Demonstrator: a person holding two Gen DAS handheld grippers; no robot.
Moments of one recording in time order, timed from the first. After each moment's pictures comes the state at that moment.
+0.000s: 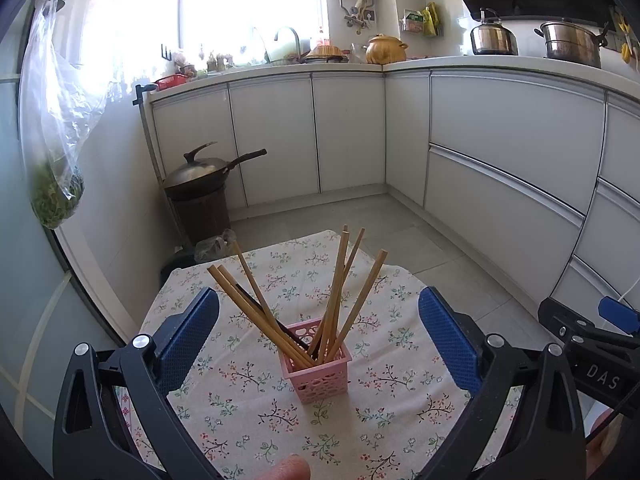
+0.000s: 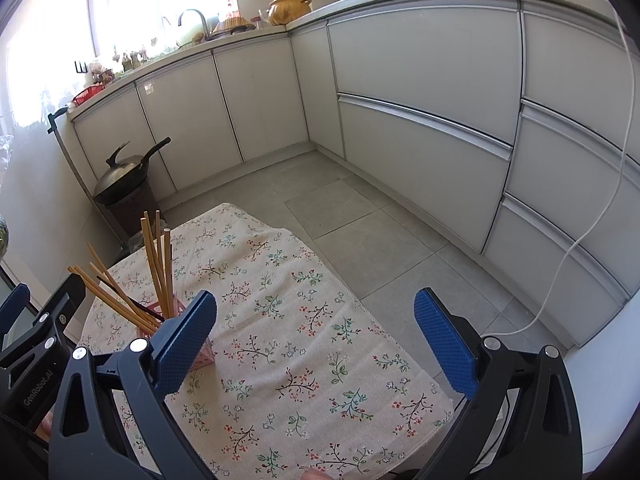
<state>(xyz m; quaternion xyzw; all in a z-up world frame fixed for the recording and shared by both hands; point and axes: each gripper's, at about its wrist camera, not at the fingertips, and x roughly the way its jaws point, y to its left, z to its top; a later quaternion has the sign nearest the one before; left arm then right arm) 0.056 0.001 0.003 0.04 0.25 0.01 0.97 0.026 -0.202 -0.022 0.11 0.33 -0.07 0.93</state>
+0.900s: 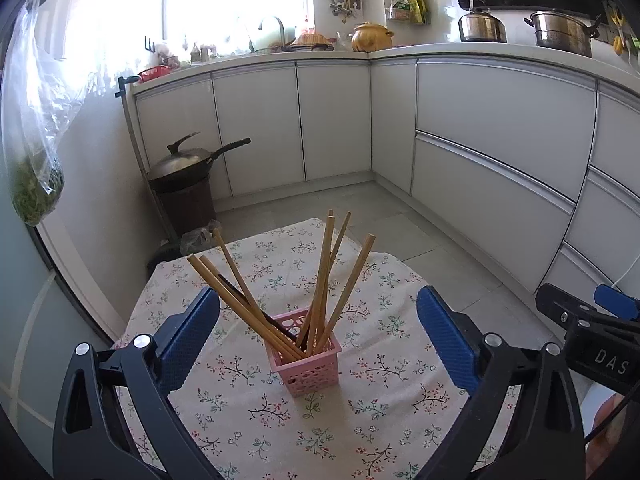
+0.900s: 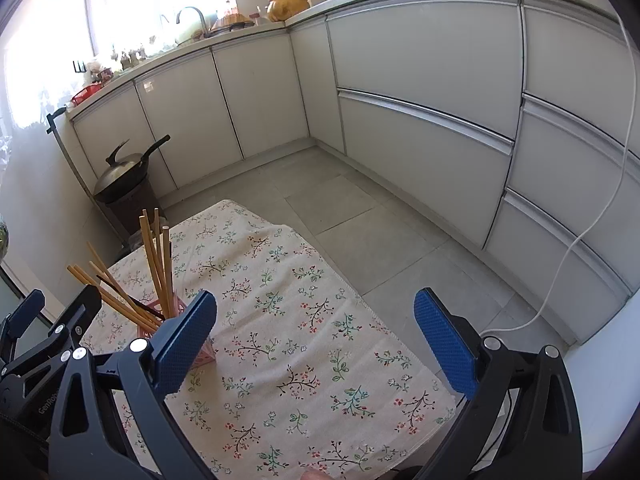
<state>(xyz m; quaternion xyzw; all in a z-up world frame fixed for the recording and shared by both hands) 0.061 -0.004 -0.008 0.05 0.27 -0.01 0.96 0.029 -0.205 -0.025 0.11 0.34 -0.06 0.93</state>
